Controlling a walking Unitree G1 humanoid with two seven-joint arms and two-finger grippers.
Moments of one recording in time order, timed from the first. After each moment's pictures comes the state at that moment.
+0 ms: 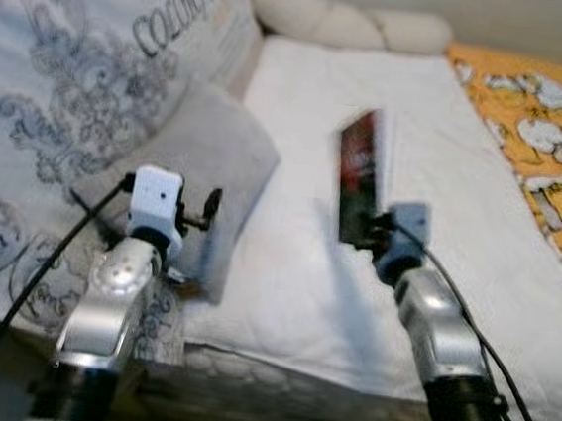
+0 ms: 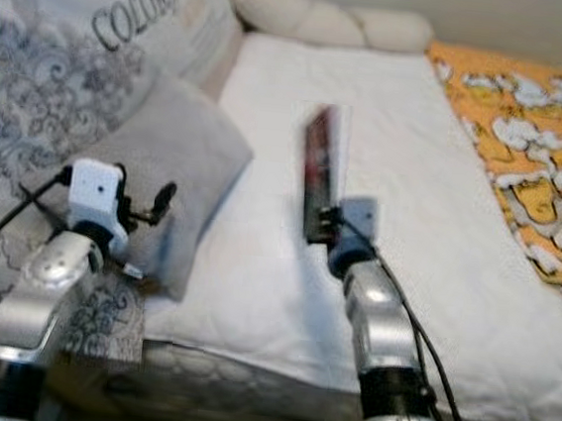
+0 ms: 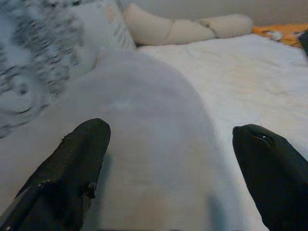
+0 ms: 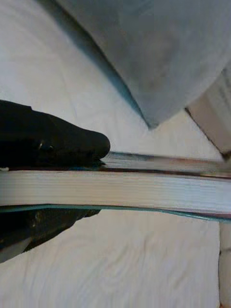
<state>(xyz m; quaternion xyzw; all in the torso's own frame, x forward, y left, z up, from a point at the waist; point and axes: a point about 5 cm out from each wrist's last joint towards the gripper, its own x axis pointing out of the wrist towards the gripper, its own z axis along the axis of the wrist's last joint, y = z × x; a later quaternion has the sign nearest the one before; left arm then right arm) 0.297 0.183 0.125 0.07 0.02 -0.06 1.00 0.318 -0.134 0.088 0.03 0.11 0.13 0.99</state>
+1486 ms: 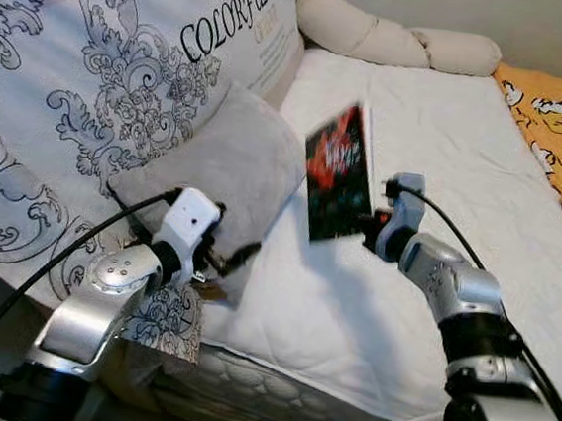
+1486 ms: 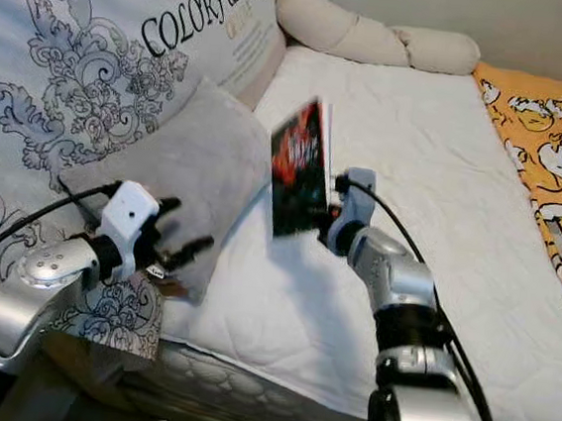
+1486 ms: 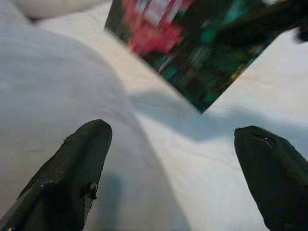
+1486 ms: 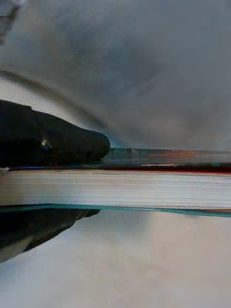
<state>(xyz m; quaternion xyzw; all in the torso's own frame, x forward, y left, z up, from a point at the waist) 0.276 0.153 0.125 0.12 0.12 -0.35 0.92 0.350 -0.147 0.097 0.15 0.26 0.21 0.93</state>
